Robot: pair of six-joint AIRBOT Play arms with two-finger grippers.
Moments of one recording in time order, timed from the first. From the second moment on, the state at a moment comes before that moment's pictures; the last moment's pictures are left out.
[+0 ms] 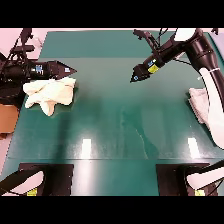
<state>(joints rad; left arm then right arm) 0.04 -1.10 1.17 0.41 -1.14 -1.04 0.30 -1.66 1.92 -1.01 1.59 1.37</state>
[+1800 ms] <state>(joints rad) 0.67 -1.51 1.17 1.05 -1.08 -1.49 0.26 -1.66 1.92 -1.02 1.39 1.48</state>
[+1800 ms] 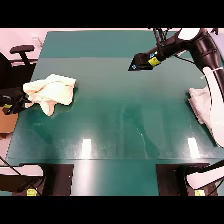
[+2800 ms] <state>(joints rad) 0.62 -1.56 1.17 1.01 -1.17 -1.43 0.27 -1.66 1.92 -1.02 1.38 1.49</state>
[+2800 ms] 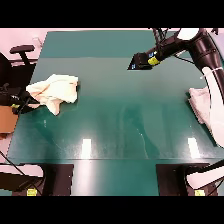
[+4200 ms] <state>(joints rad) 0.53 -1.67 1.35 1.05 -1.26 -1.05 0.29 -1.66 1.92 -1.01 1.37 1.52</state>
